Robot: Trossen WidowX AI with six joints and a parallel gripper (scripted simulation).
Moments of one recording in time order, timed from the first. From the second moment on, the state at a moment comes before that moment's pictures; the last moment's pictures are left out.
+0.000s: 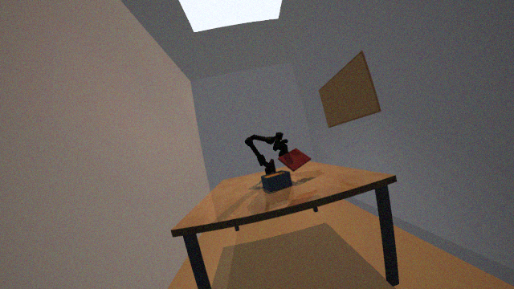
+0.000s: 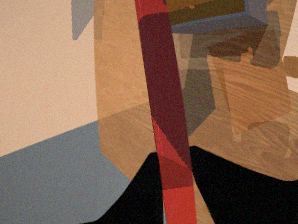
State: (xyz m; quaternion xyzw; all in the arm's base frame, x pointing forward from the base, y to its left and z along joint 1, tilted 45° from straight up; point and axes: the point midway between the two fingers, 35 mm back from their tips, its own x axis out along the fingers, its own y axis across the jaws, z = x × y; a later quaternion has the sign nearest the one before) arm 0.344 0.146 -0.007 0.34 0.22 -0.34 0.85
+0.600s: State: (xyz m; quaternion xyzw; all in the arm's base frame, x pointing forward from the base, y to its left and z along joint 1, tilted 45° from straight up) arm 0.338 0.173 -0.031 0.34 0.22 -0.34 0.85
